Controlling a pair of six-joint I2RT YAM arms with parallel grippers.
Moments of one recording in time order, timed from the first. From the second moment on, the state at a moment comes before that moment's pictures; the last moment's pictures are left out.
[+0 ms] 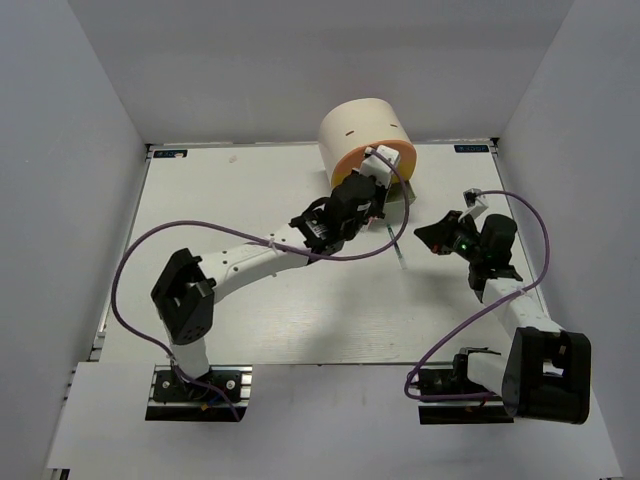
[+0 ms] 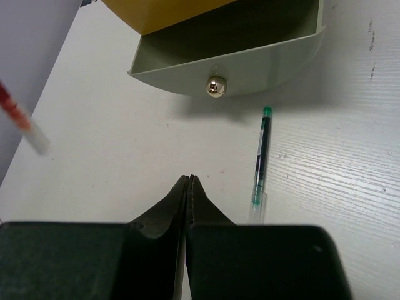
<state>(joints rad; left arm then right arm) -0.98 1.76 1.50 0.06 -0.39 -0.15 -0.06 1.15 0.49 0.34 -0.69 0.40</state>
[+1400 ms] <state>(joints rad) -0.89 2.12 1.50 0.65 -0.43 0.51 -0.10 1.17 0.49 0.29 -0.71 0.30</state>
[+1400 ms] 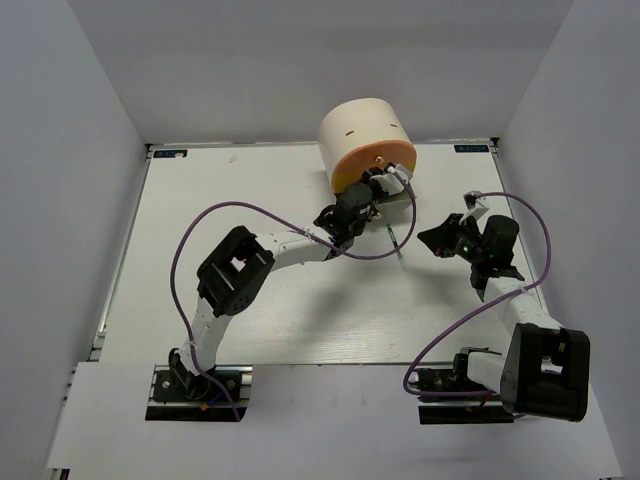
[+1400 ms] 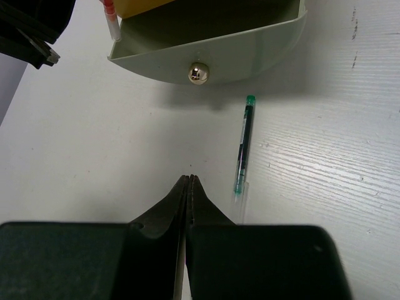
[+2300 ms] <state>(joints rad) -0.89 2.15 1.51 0.65 -0.46 0.49 -0.10 1.16 0.49 0.28 -0.80 0.23</state>
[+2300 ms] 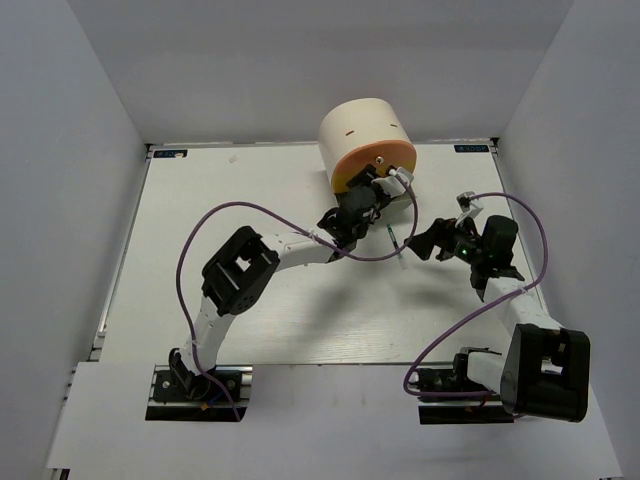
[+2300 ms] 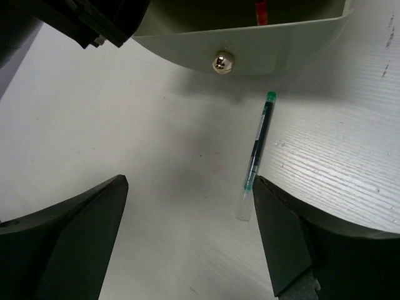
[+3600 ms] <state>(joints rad) -0.96 1.04 0.79 -0.10 -0.74 -0.46 0.25 1.64 0.80 0.01 -0.25 -0.21</state>
